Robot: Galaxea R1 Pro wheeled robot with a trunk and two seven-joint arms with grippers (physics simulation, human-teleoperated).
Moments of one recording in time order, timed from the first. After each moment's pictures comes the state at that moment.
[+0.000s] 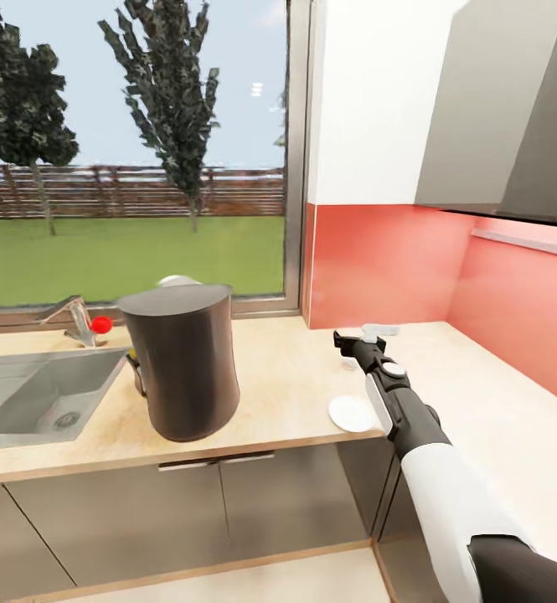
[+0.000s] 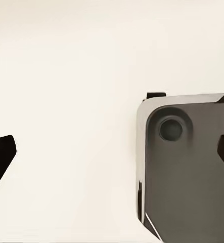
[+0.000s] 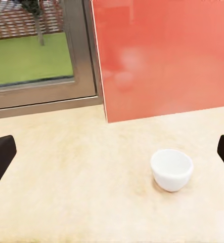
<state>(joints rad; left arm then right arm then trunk) -0.01 0.11 -0.34 -0.14 0.32 -0.23 0.09 -0.88 0.08 -0.04 -0.84 -0.01 0.17 -0.02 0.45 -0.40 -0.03</state>
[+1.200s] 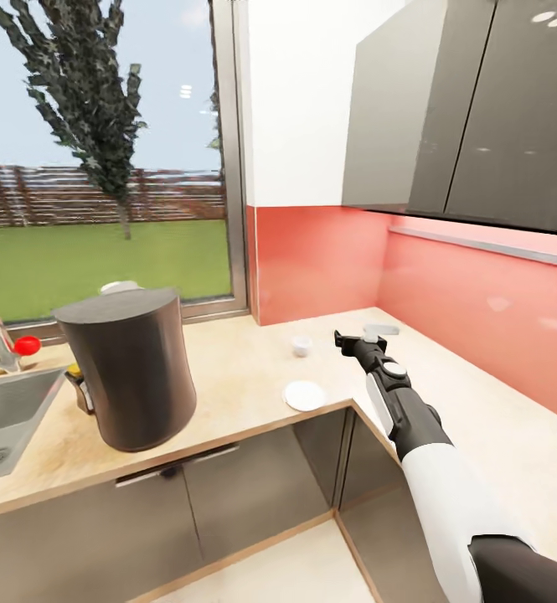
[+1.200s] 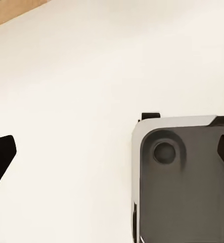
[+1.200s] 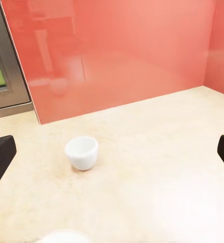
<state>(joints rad) -0.01 0.11 -0.34 -0.18 0.32 -0.25 0.09 -0.88 0.08 -0.04 -0.84 -0.01 0.17 -0.02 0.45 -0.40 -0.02</state>
